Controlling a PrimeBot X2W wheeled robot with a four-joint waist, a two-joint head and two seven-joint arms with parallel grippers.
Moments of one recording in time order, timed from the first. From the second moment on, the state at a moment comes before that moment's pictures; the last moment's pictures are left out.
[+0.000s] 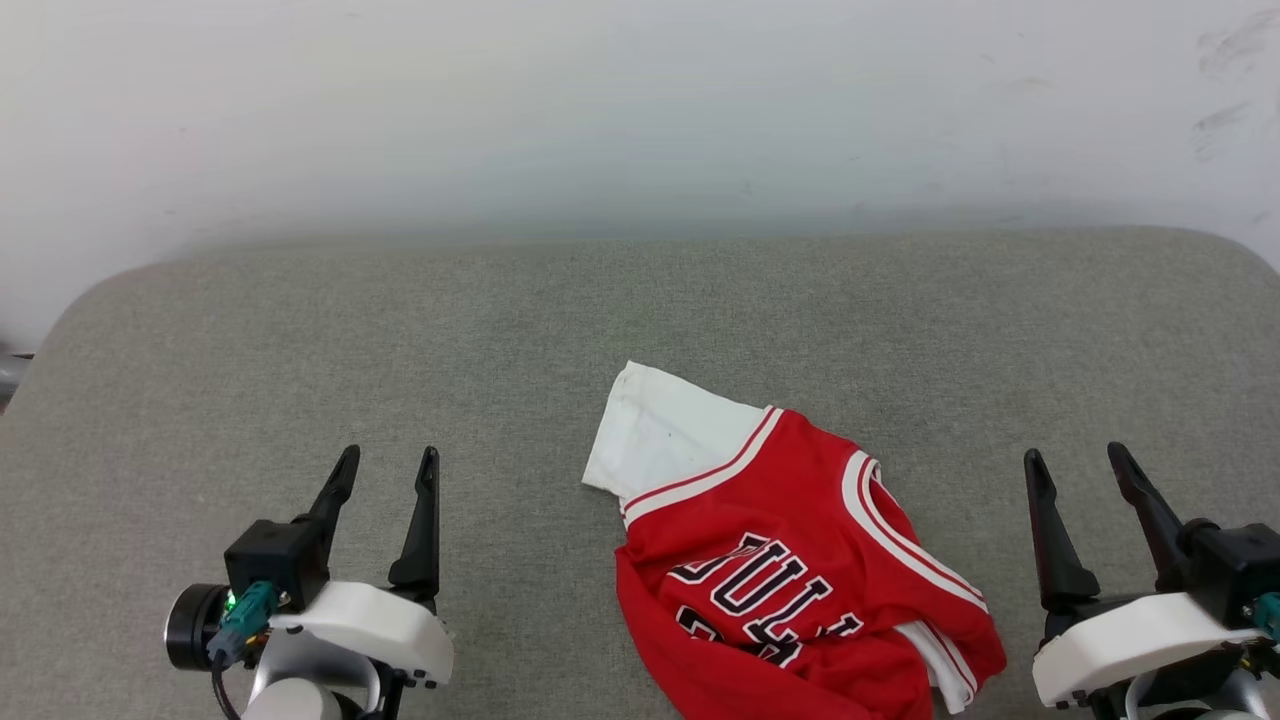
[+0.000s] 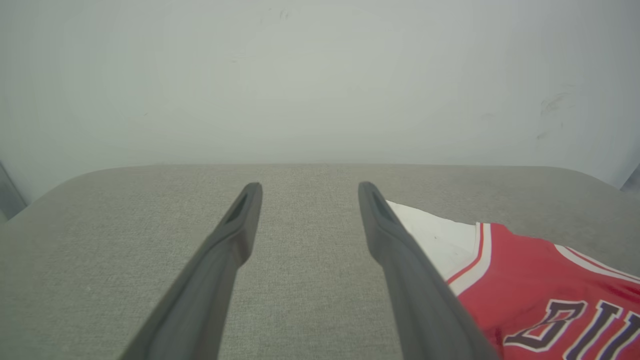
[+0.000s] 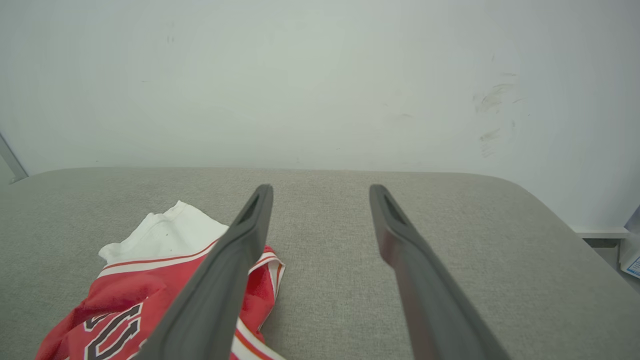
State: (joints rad) left arm -0.12 0.34 -0.34 0.14 -0.48 0.16 -0.25; right arm 0.03 -0.05 -0.08 -0.08 0.10 0.13 -0.02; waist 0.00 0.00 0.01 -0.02
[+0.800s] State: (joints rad) left arm -0.72 0.33 -0.50 0.44 -0.62 -0.06 0.42; right arm -0.09 -0.05 -0.06 -0.07 0.12 0.13 -0.06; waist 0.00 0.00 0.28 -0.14
